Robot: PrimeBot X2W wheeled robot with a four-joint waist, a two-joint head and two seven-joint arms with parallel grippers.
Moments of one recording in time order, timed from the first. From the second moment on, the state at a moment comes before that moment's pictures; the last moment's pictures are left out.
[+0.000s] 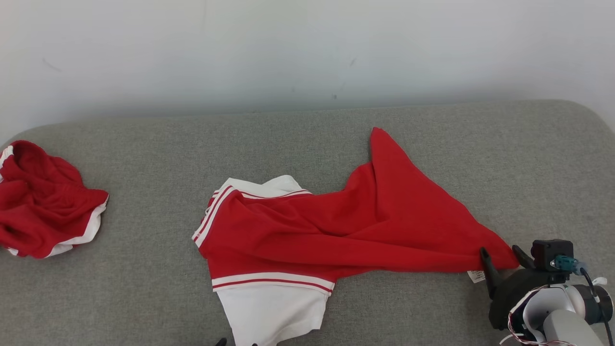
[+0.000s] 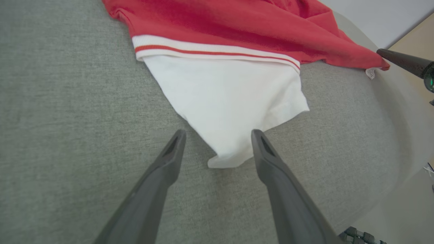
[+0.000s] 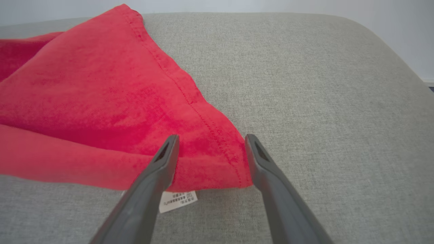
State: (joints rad) left arm 0.08 0.14 -0.41 0.23 -0.34 -0.13 0.01; right arm -0.29 -0.12 -0.11 0.69 0.13 0.13 -0.02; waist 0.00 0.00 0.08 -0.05
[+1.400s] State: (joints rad) left arm 0.04 0.18 -0.50 0.28 -0.45 -0.12 -0.01; right arm -0.44 -0.14 -0.12 1.07 0.09 0.13 -0.16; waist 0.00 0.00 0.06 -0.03
